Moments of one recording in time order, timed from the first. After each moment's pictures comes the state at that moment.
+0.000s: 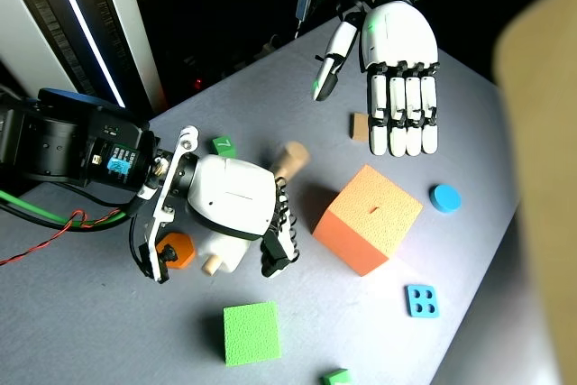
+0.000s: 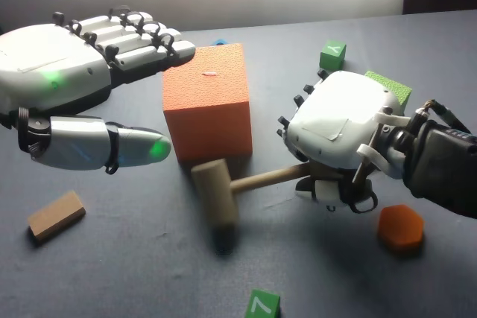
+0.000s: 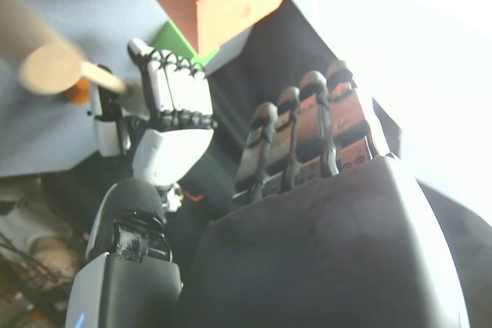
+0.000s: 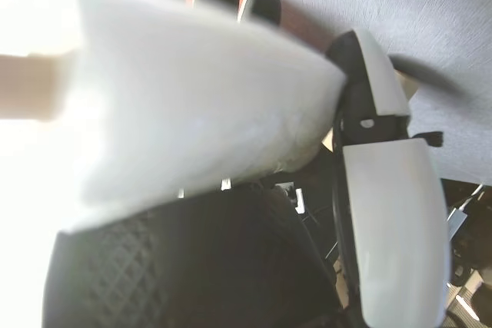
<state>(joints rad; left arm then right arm) 0.52 -0.78 1.06 0.44 -0.59 0.55 -0.45 -1.24 1.01 0.81 0.45 -2.20</state>
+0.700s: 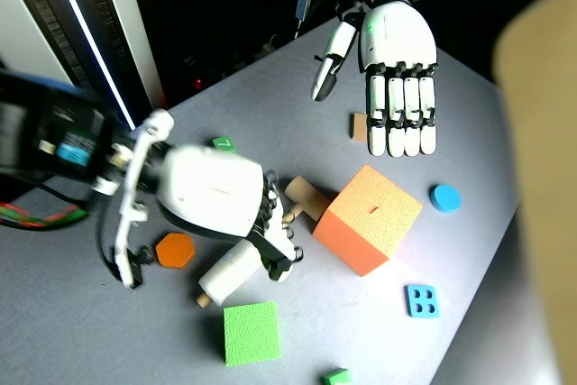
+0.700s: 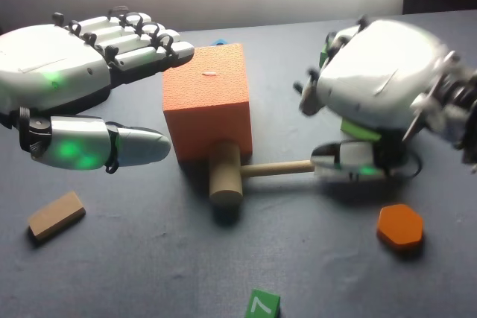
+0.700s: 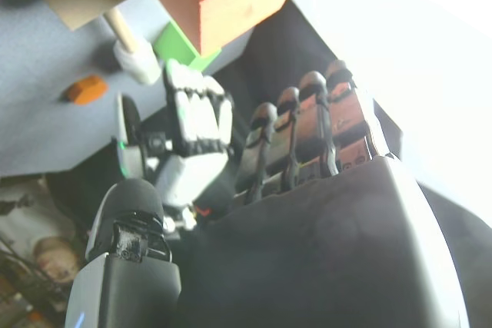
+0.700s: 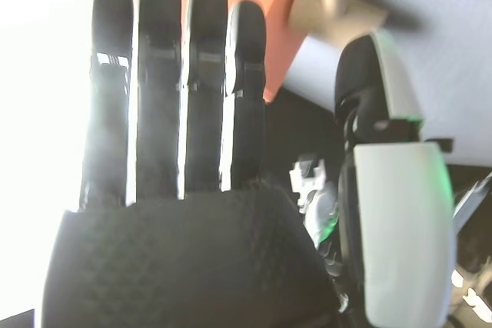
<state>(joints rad) 0.52 -0.78 1.06 0.44 -0.58 0.55 -0.33 -1.02 0.83 0.83 0.42 -2.13</state>
